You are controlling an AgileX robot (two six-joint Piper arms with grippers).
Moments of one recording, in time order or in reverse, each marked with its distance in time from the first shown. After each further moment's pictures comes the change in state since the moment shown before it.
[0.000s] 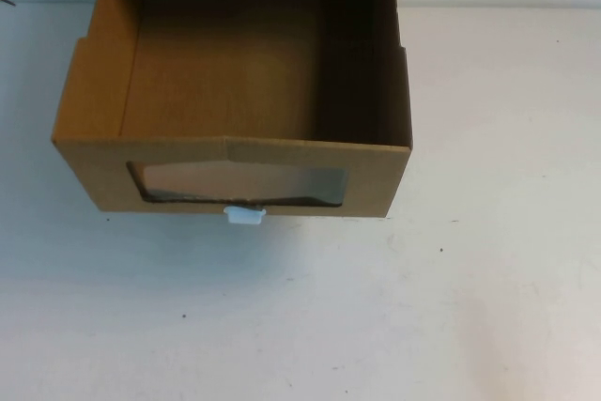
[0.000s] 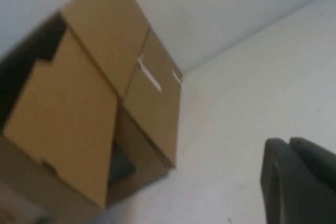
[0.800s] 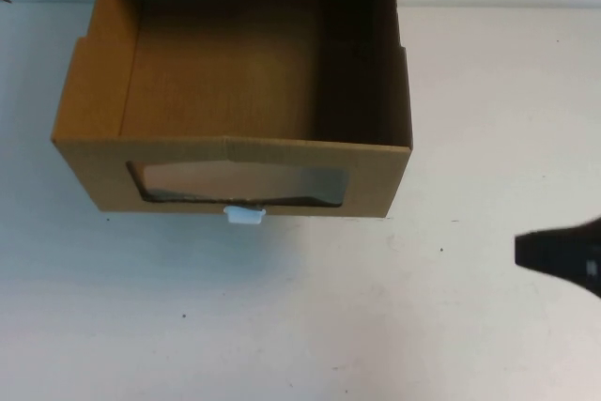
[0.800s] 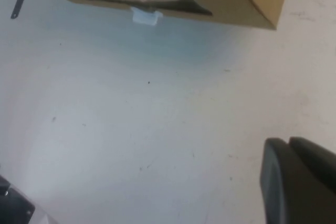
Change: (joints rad) right arm 0.010 0.896 -0.764 0.086 0.817 -0.219; left arm 0.000 -0.011 0.000 0.017 0.031 0.000
